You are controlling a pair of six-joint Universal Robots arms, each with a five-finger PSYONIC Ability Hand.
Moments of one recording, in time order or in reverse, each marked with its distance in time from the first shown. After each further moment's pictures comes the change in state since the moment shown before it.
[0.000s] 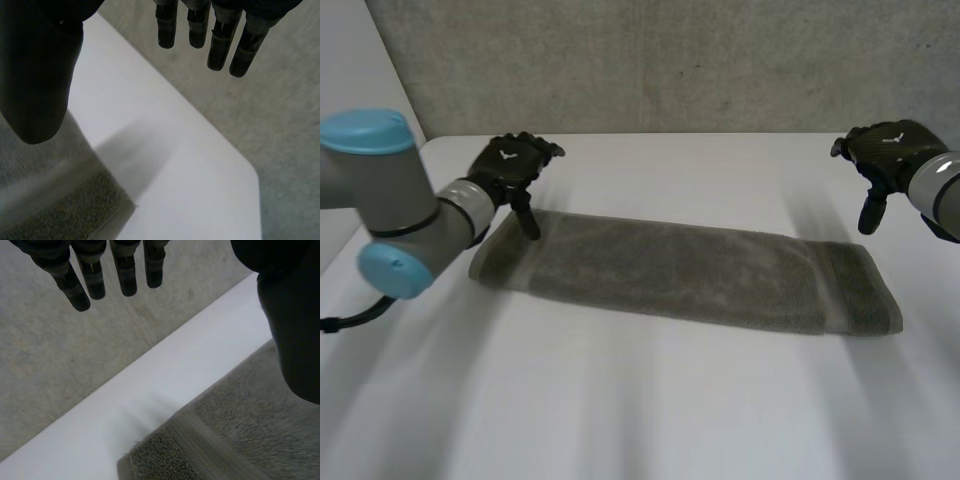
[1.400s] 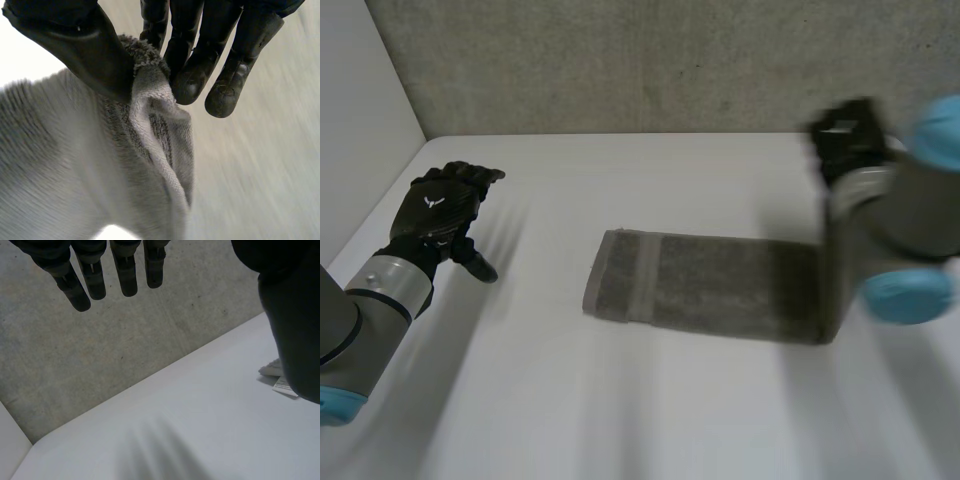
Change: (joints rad) left arm 0.141 0.504 -0.885 0.522 -0.002 -0.142; right arm 0.230 -0.019 0.190 -0.483 0.330 -0.262; left_hand 0.000 0.000 0.000 0.000 0.000; right_hand 1.083 1.079 1.095 1.088 1.095
